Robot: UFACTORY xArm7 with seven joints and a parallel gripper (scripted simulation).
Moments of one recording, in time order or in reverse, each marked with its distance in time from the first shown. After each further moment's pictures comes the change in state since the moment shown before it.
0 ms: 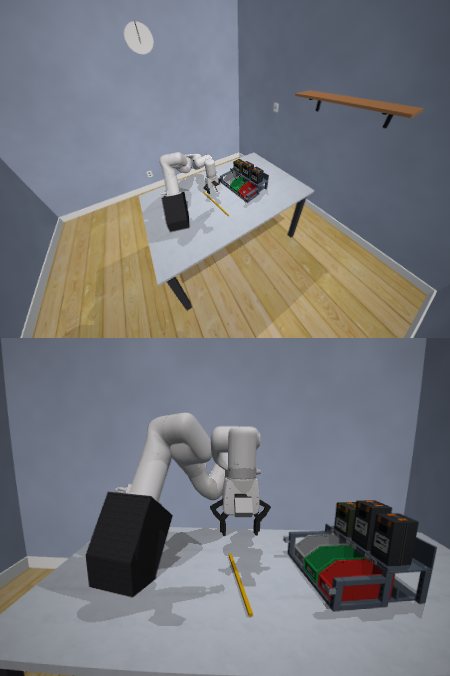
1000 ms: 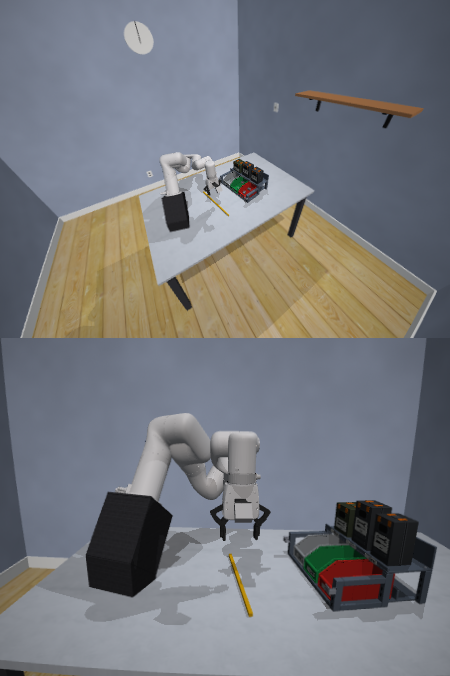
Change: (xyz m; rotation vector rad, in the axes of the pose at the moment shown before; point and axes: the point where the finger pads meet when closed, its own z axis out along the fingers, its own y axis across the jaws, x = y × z) arm 0.000 0.000 0.014 -0.001 -0.001 -0.001
